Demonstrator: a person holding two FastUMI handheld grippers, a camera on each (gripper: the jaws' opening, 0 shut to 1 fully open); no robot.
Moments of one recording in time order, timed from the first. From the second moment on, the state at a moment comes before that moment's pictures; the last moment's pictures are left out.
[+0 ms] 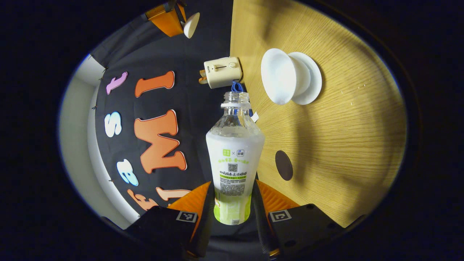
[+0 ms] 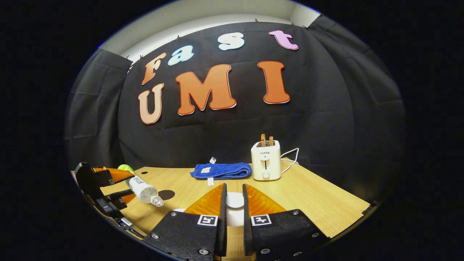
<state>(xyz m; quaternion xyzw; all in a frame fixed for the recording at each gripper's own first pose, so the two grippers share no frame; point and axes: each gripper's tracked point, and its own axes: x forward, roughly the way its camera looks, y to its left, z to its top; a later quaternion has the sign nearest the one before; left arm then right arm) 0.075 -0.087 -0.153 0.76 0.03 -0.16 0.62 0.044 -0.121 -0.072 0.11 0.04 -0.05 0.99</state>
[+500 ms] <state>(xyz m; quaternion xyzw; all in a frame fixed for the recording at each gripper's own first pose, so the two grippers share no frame) 0.081 -0.088 -0.142 0.79 0.01 -0.15 0.59 0.045 -0.124 -0.075 0.12 0.05 -0.05 0.99</state>
